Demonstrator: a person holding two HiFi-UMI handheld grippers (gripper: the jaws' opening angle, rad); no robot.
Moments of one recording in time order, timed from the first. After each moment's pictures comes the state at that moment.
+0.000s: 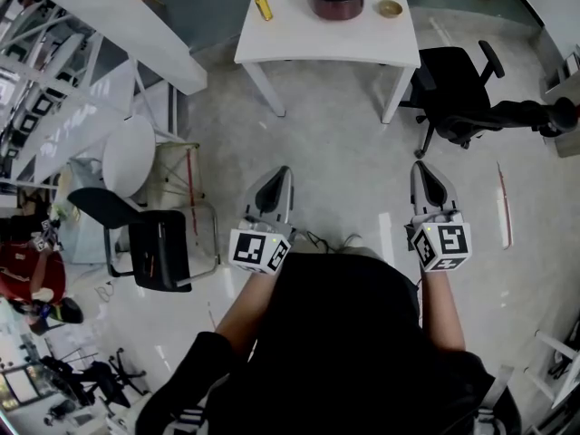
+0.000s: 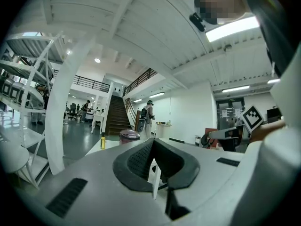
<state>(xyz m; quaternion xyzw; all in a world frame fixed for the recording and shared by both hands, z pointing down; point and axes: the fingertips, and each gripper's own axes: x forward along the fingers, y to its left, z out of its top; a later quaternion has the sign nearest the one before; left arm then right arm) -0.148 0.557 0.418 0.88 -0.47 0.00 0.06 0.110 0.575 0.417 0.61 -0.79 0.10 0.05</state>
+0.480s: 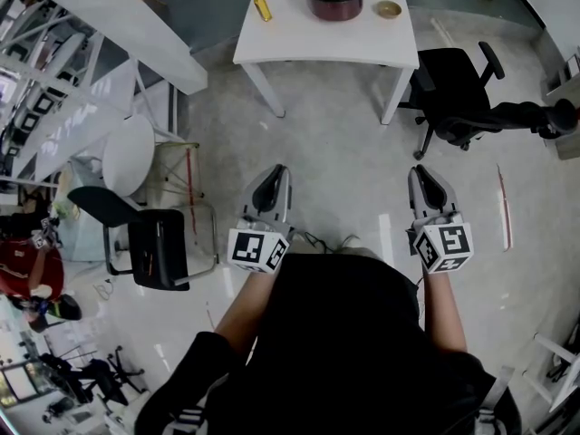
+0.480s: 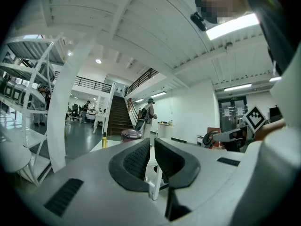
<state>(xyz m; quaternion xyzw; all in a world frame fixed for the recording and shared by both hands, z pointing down) -0.137 0.556 0.420 0.87 -0.48 0.00 0.06 0.125 0.582 0.431 0.58 -0.80 0.12 0.05</state>
